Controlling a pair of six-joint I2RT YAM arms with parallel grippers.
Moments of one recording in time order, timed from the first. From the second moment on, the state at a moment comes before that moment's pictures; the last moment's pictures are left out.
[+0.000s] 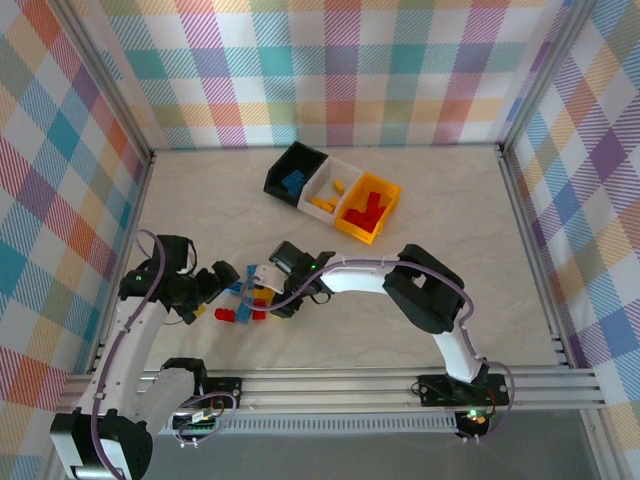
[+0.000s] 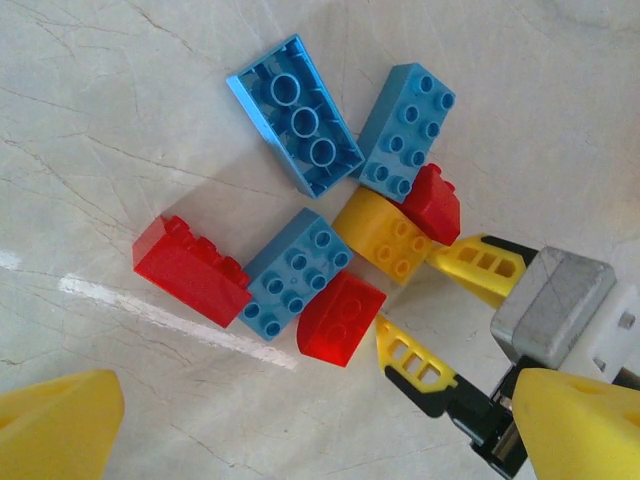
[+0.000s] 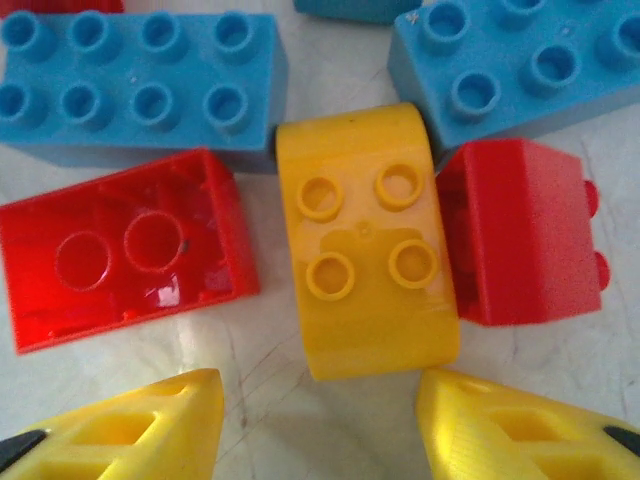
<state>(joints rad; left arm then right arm) -0.03 0.90 0.79 -1.06 0.25 -0.73 1.04 2.08 1.37 -0.31 -0.22 -0.28</state>
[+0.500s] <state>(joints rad) -0.03 0.90 0.78 -1.06 0.27 -0.71 1.04 2.11 1.41 -0.31 -0.22 -0.33</state>
